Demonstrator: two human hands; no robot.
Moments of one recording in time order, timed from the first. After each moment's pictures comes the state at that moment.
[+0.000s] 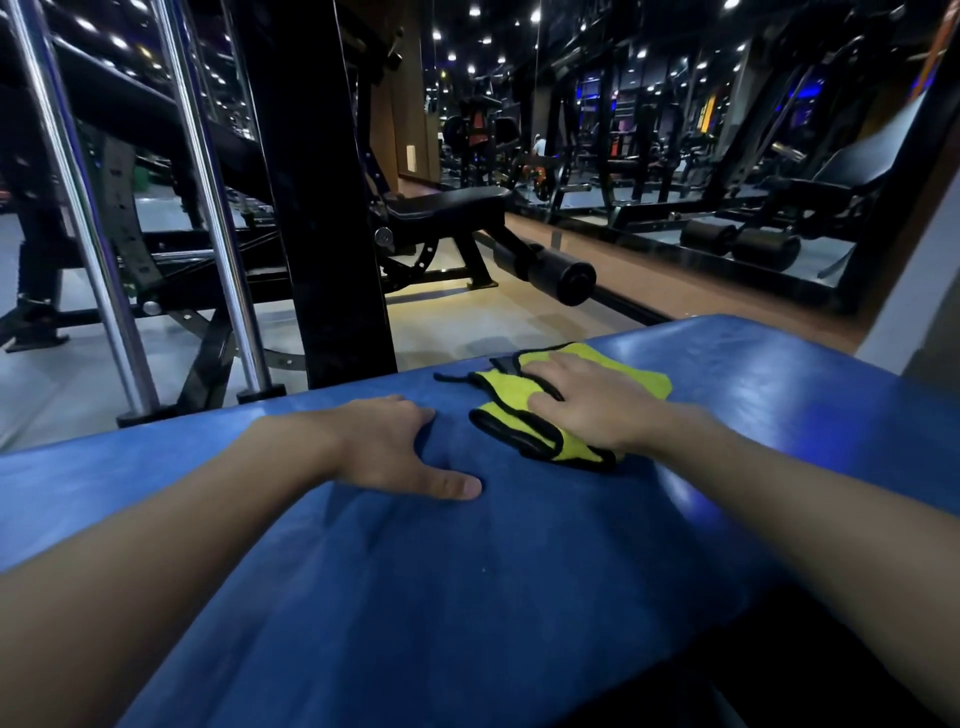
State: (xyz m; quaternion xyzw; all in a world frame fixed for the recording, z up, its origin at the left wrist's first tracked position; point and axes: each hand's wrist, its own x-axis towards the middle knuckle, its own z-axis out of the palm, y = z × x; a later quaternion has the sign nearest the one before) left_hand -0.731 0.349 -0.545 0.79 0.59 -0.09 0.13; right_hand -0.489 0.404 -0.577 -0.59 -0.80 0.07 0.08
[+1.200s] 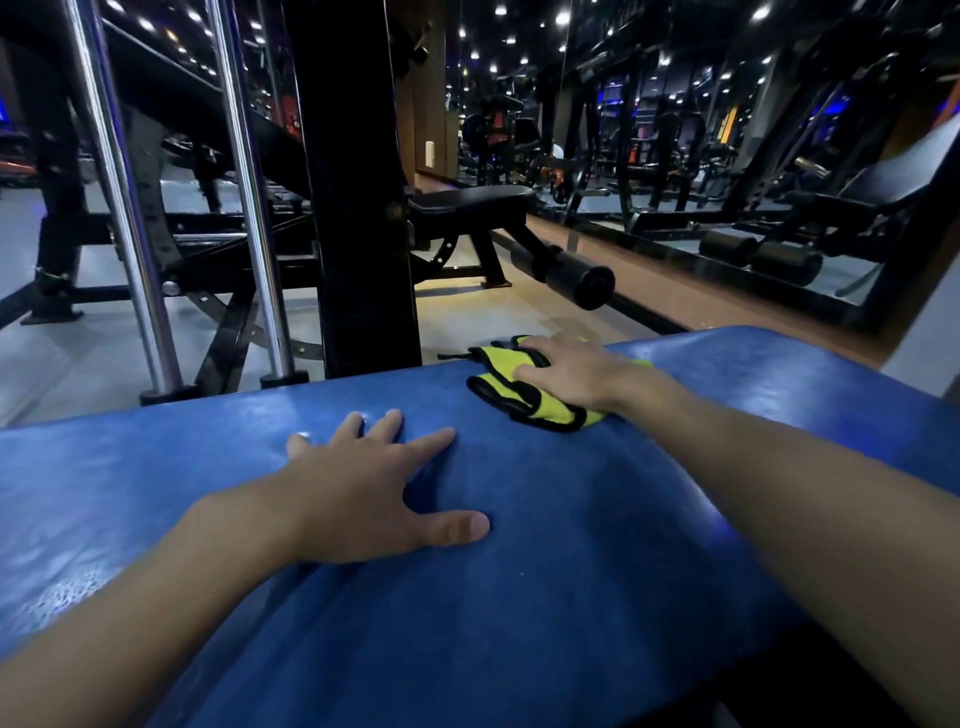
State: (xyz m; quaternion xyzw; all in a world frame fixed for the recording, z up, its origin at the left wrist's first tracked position) left_hand -0.761 0.304 -0.571 0.76 0.63 -0.10 0.10; right_hand -0.524 0.461 -0.572 -0.62 -0.77 0.10 0.06
